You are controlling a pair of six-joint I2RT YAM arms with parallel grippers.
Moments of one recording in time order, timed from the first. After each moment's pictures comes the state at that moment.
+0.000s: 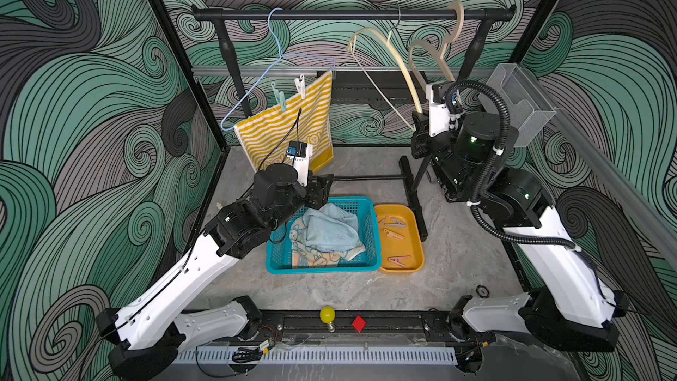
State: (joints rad) left arm -0.79 1.07 1.36 -0.64 -0.25 -0.35; right arm 0.76 1.34 1.92 -0.65 0.52 -0.13
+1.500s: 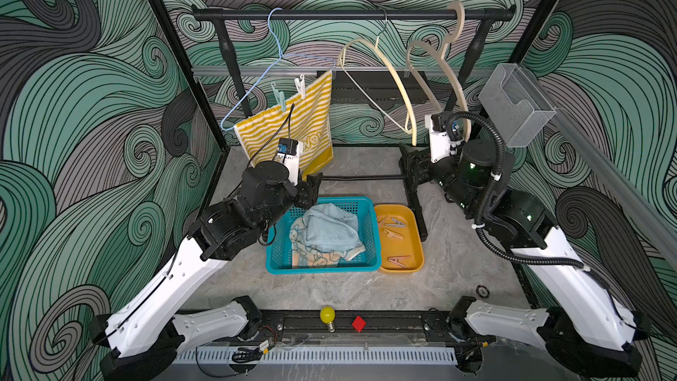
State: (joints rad) left arm -0.79 1.06 1.49 -0.81 -0.35 -0.29; right arm 0.75 1.13 1.57 -0.63 0.39 -0.03
